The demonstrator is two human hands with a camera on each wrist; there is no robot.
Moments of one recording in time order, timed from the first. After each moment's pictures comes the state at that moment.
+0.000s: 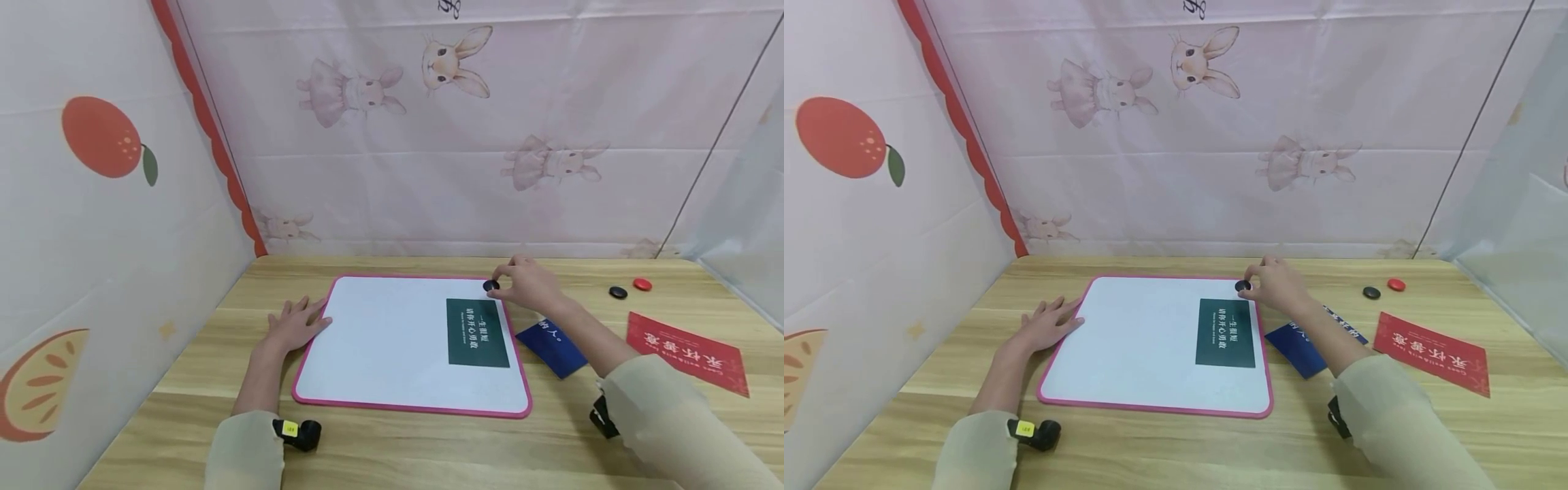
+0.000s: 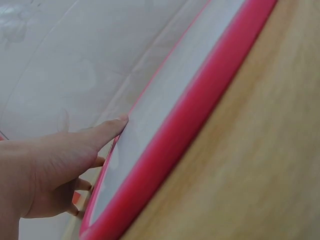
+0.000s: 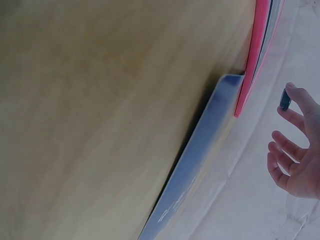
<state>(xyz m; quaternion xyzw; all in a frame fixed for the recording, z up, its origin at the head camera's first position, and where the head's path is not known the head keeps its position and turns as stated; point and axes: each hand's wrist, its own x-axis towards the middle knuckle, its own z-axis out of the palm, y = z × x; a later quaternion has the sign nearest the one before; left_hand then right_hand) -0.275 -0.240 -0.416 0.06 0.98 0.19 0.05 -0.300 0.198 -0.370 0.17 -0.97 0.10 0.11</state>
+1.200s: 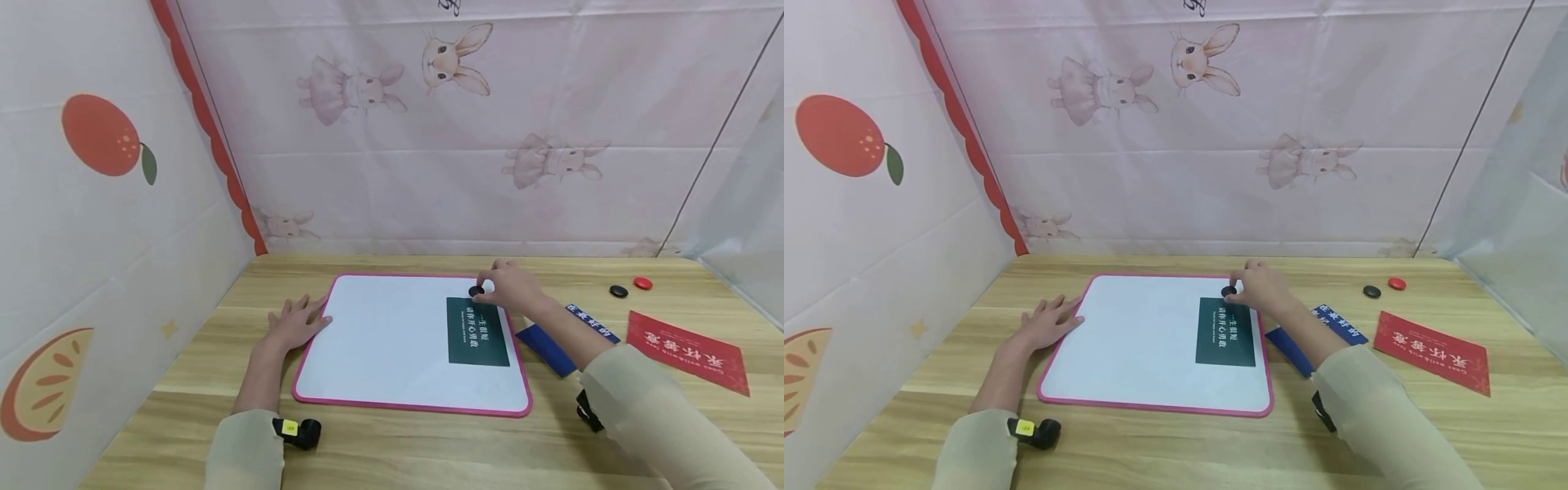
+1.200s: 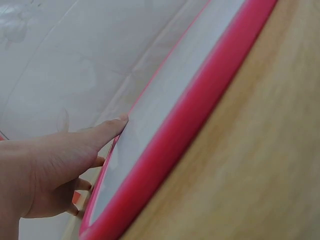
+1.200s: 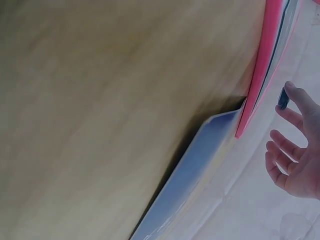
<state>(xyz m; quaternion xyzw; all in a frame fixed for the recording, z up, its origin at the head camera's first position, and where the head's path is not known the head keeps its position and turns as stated) -0.277 -0.242 -0.418 0.07 0.98 0.19 0.04 -0.305 0.172 -0.380 0.18 -0.98 0.07 0.09</state>
